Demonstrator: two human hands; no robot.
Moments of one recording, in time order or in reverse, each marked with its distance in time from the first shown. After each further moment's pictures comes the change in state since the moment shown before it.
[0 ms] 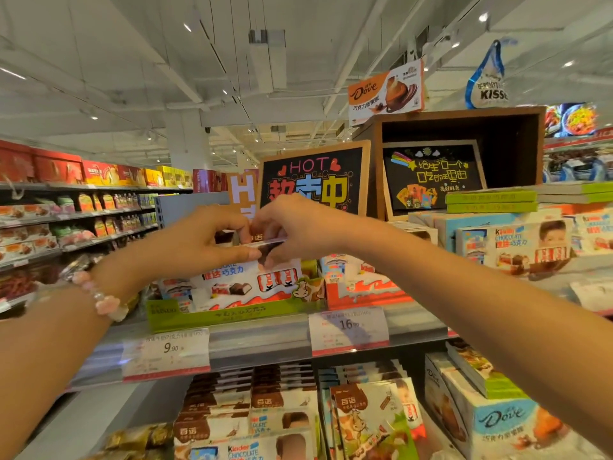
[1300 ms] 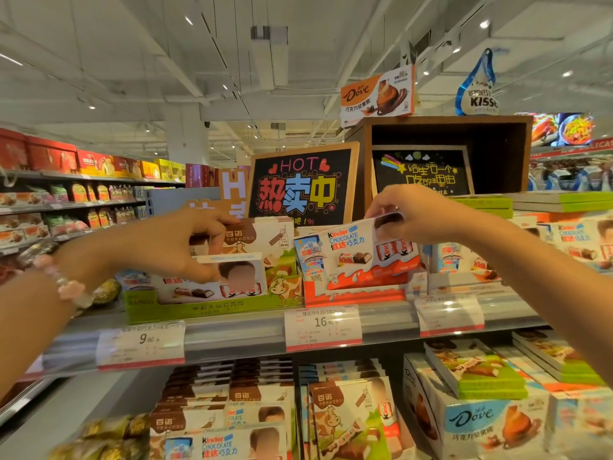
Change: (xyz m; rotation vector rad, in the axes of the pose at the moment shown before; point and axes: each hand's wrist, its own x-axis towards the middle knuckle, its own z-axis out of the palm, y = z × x) left_hand -0.003 -0.003 -0.007 0.040 -0.237 -0.178; right_hand -0.093 0.116 -0.044 -0.129 0.139 0.295
